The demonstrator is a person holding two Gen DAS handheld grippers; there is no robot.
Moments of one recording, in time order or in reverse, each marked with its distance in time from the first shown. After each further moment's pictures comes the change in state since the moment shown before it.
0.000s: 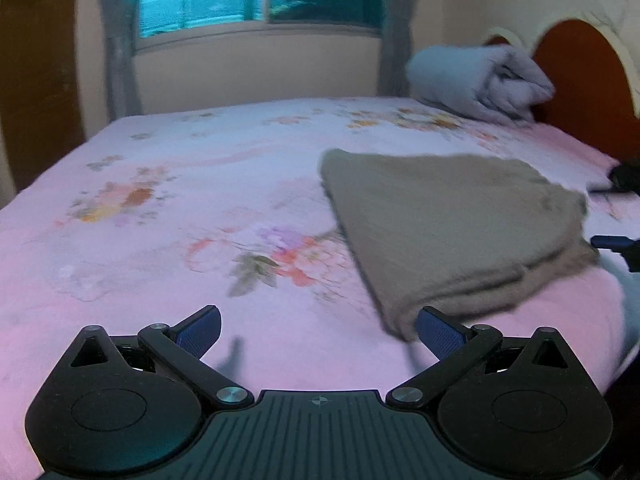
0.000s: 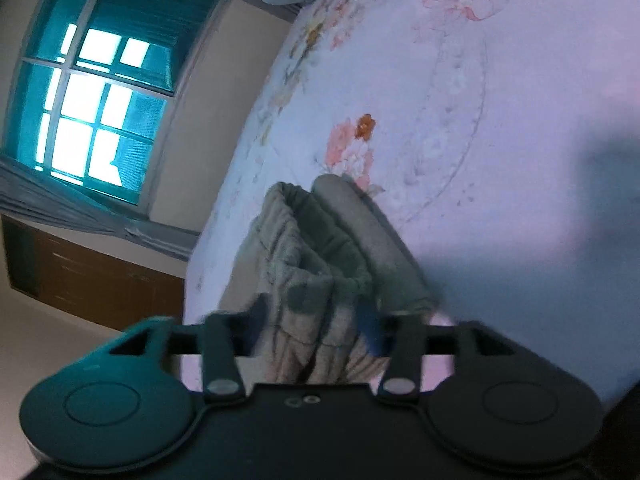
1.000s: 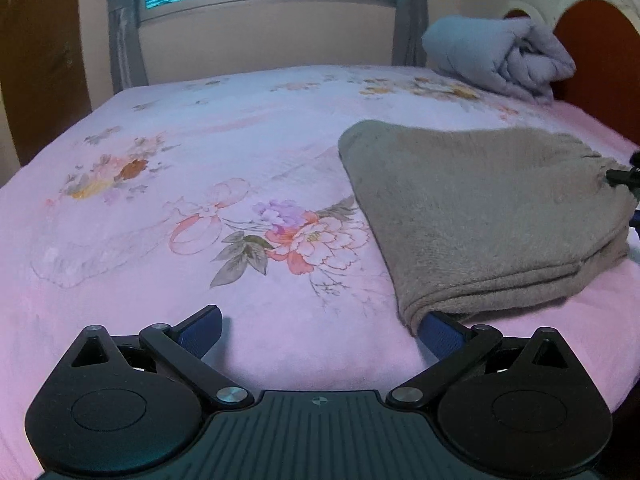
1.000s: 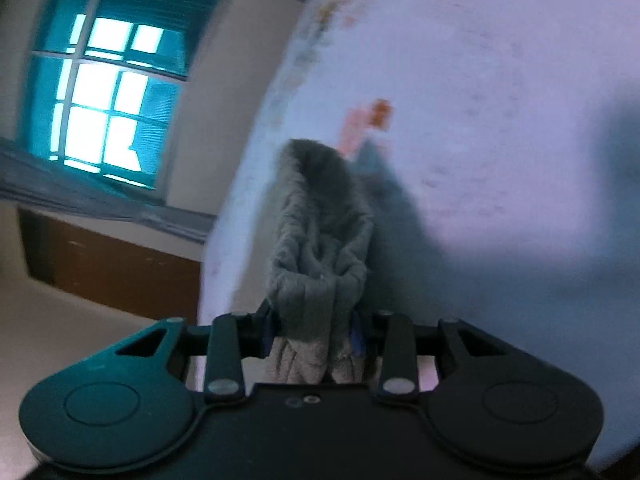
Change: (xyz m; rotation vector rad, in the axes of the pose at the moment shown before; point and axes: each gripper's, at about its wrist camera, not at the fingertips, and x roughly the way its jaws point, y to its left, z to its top) left arm 0.035 -0.006 0.007 -0.046 0.093 0.043; right arm 0.018 -0.004 0.014 -0.007 0.064 0.089
